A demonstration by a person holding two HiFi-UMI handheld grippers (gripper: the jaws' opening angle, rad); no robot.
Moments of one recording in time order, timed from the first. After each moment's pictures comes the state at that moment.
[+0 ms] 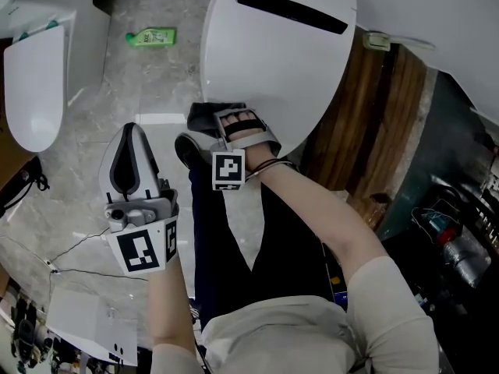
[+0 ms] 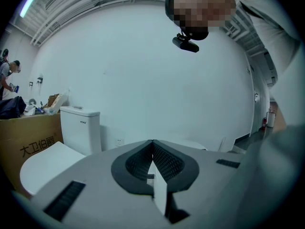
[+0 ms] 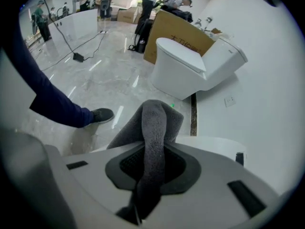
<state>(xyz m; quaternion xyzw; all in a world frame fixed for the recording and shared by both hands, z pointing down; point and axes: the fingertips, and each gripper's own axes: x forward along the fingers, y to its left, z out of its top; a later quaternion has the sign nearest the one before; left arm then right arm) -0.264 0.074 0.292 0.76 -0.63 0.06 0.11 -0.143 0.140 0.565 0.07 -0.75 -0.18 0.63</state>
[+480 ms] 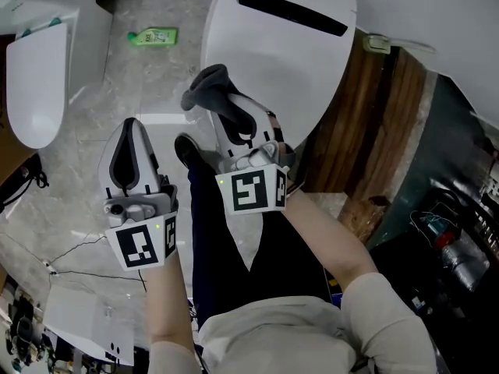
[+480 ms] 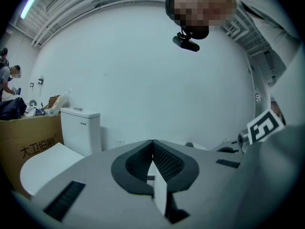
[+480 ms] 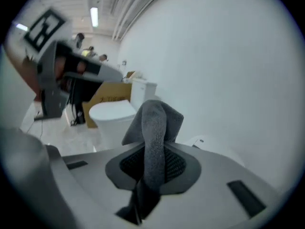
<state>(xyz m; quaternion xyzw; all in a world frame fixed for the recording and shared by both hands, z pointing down) -0.262 0.072 0.288 0.76 -0.64 0.06 0.11 -0.144 0.062 0.376 0.38 -0.87 0.01 0.32</state>
